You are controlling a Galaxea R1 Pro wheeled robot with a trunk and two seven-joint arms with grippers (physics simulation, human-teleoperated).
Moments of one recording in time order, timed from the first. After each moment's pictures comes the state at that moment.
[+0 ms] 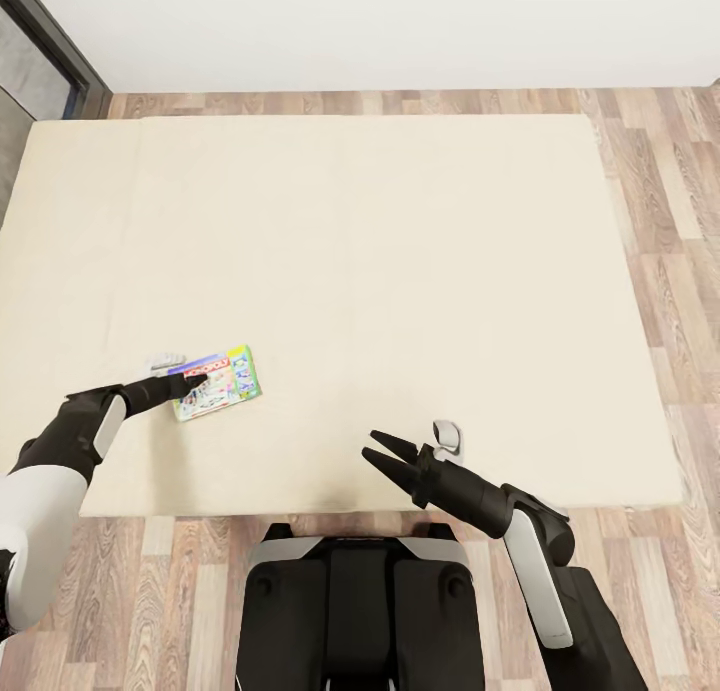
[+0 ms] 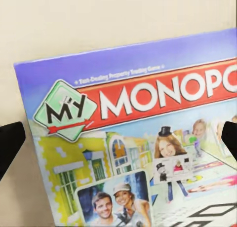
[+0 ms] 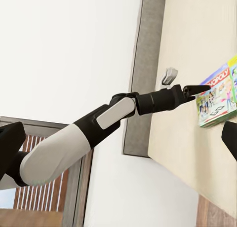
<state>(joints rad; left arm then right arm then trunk) -1.03 0.30 0.20 -0.62 0.07 0.44 -0.40 -0.35 0.09 0.02 -1.58 -0.52 0.65 1.01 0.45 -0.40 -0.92</state>
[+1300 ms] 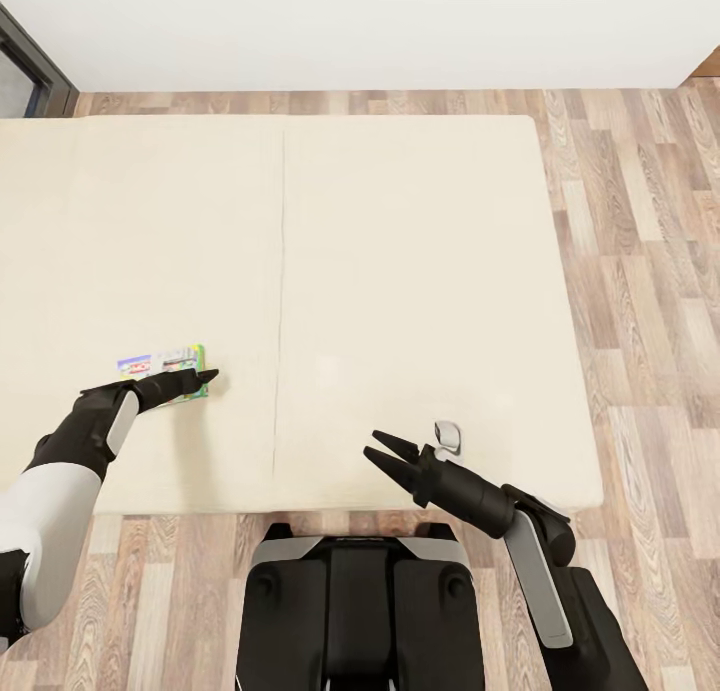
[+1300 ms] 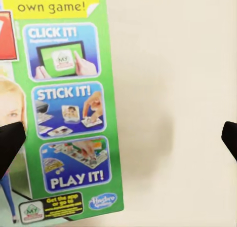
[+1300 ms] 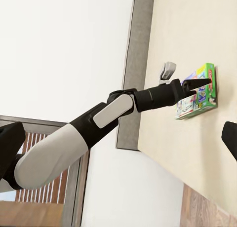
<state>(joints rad) -1.03 0.26 0.19 -0.66 0.07 0.44 -0.40 -0.35 0.09 0.01 -1.57 -0.52 0.65 1.00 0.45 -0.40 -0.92</state>
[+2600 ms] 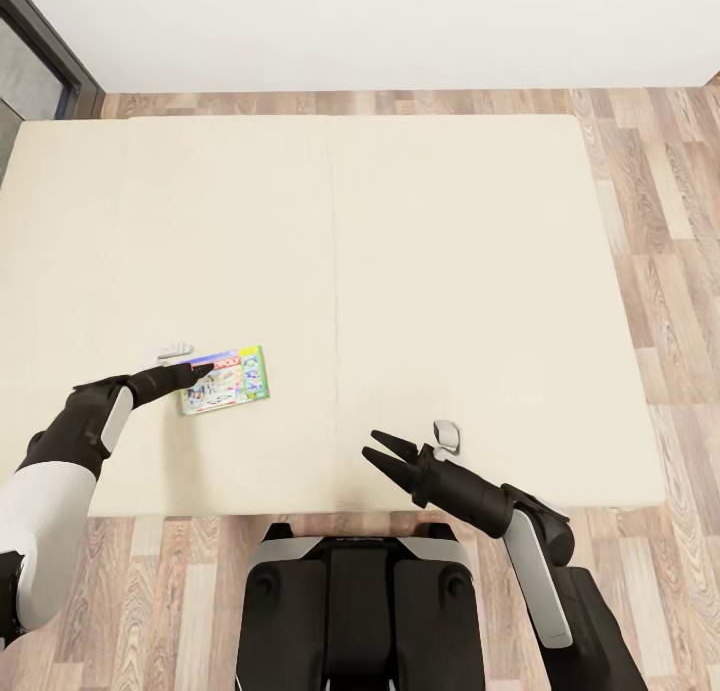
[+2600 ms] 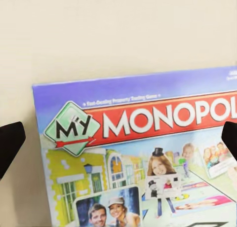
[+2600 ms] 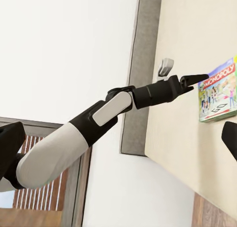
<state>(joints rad) -1.03 0.27 0.20 -0.69 0.07 0.45 -0.40 -0.35 0.09 0.02 -1.57 -0.53 0.65 1.00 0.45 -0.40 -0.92</state>
